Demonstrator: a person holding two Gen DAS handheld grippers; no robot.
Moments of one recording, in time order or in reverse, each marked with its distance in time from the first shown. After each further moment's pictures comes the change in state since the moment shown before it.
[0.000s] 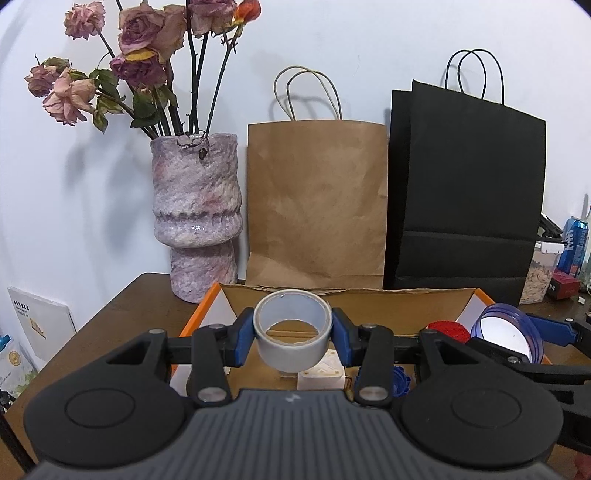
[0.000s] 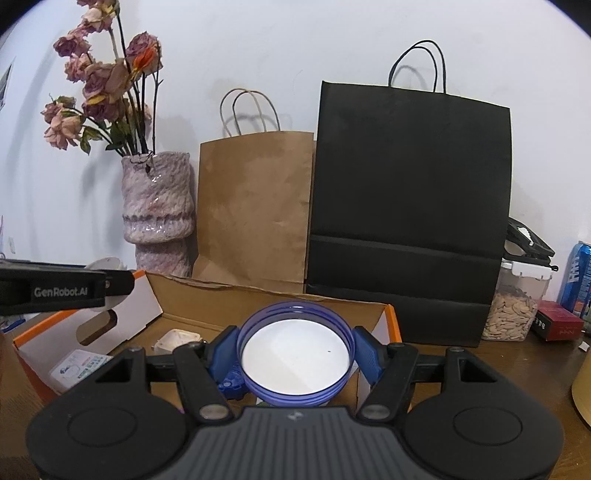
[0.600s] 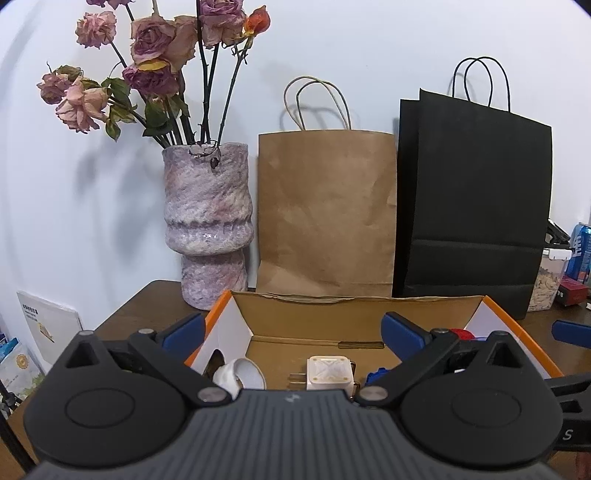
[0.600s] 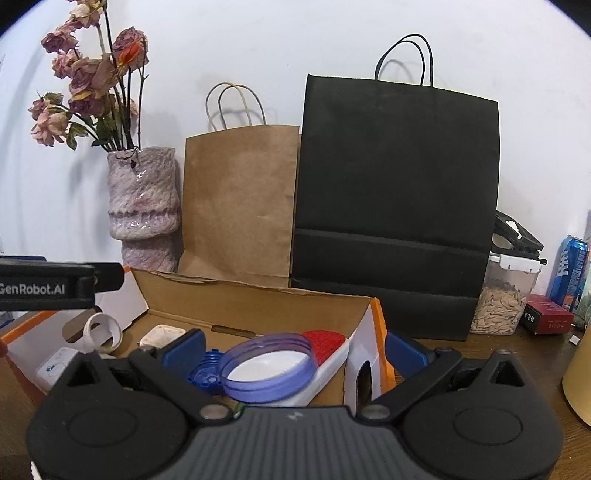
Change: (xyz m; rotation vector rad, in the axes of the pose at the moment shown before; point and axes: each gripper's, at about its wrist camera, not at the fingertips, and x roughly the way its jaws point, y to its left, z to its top) left arm -0.006 0.001 0.000 -0.006 -0.036 0.037; right arm 0.002 -0.004 -0.002 0.014 0.013 -0.044
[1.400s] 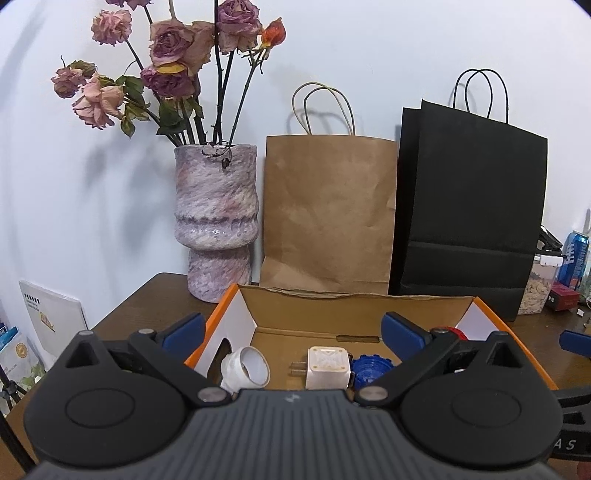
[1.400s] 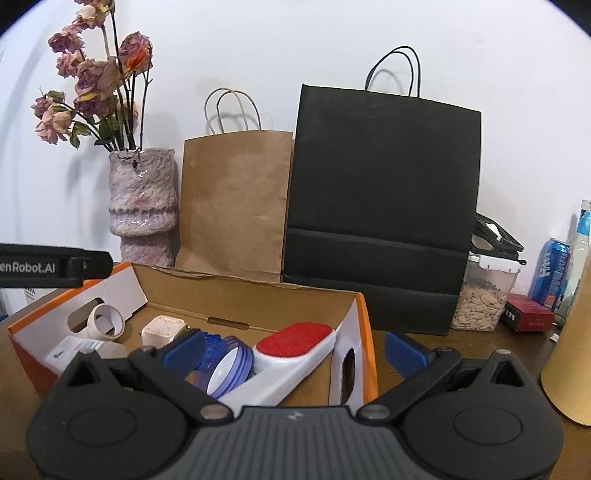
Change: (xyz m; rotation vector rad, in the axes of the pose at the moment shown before) left arm -0.025 0.010 0.001 -0.031 0.013 -0.011; right arm -0.030 0.000 -0.007 -0.012 -0.002 -0.033
